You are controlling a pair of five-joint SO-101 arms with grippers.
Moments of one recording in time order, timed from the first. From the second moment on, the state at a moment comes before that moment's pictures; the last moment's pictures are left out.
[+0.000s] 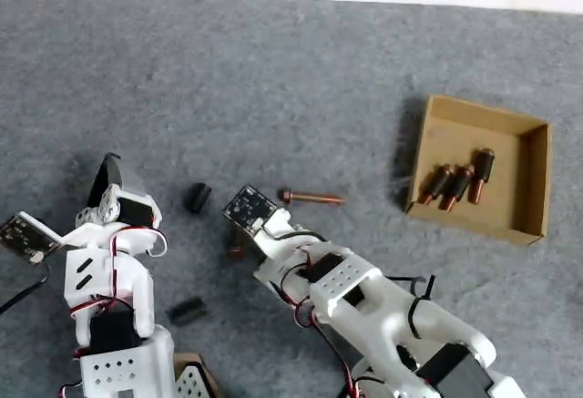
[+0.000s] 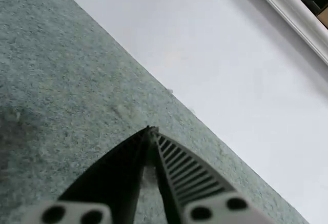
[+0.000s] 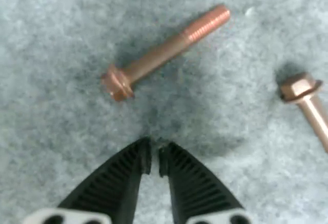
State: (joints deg) left arm -16.8 -103.7 96.0 22.3 44.8; right arm -45.9 -20.2 67.9 18.8 15.2
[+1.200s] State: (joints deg) left arm -22.5 -103.7 96.0 22.8 44.8; right arm -38.2 -78.5 86.4 33.5 15.2
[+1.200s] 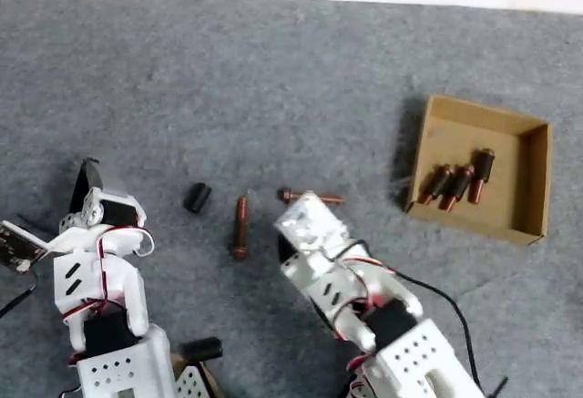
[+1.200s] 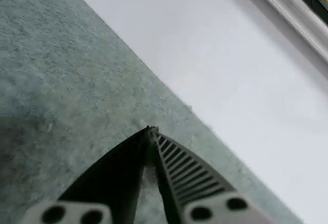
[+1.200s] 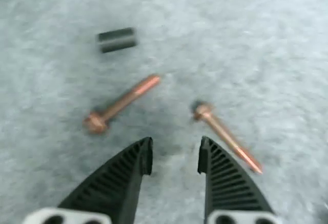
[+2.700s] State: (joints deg) left arm -22.5 -103.7 96.0 76.3 2.2; right arm -21.9 -103.6 95.9 37.7 4.2
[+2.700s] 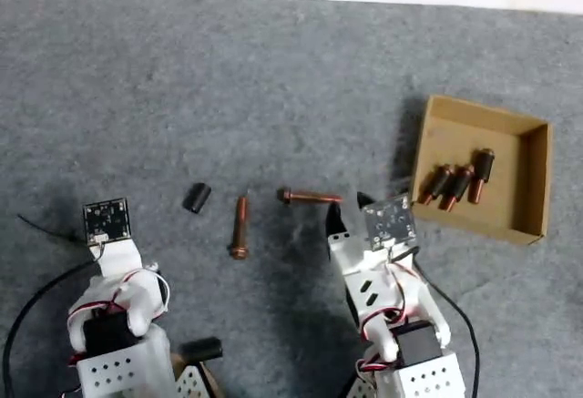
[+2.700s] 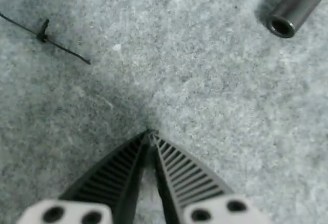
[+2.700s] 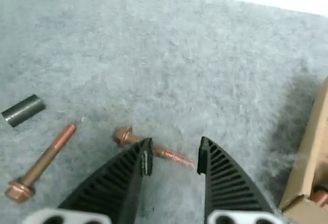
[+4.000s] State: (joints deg) left arm -22.3 -104.2 96.0 76.3 2.1; right arm -21.8 -103.6 95.9 32.2 4.2
